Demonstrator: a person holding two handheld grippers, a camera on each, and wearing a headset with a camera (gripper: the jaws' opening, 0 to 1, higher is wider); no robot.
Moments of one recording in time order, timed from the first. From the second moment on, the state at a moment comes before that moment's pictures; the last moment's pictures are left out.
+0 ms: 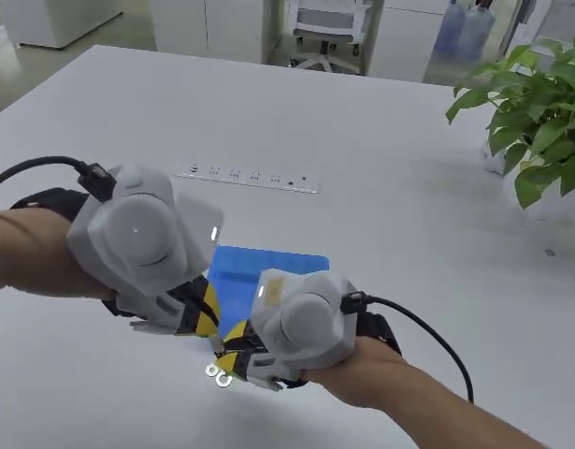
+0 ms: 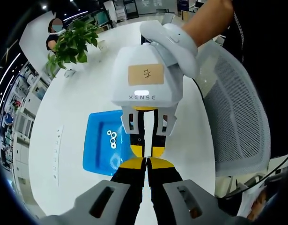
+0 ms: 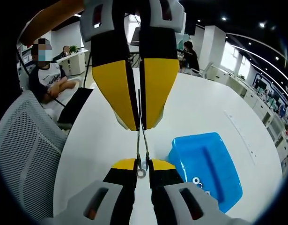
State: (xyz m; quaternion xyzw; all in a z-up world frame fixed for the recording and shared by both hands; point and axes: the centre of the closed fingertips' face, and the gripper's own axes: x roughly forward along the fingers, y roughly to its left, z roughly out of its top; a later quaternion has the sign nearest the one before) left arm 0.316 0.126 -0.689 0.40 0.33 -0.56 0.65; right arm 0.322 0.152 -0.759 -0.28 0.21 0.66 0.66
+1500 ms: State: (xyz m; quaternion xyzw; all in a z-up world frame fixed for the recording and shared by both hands) left arm 0.312 0.130 -0.715 0.37 0.35 -0.56 0.65; right arm 0.313 0.155 -0.785 -0.27 0.23 0.68 0.65
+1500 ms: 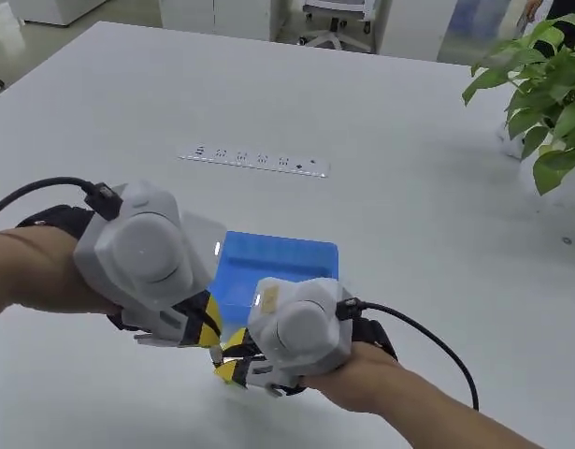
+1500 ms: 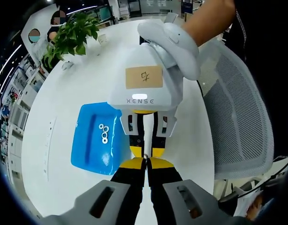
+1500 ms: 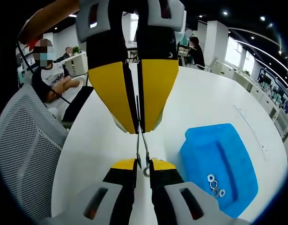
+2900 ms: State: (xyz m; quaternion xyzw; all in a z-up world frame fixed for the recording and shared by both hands) left arm 0.315 0.124 -0.720 0.37 0.35 -0.56 0.65; right arm 0.313 0.146 -0.784 -0.27 0.24 0.67 0.65
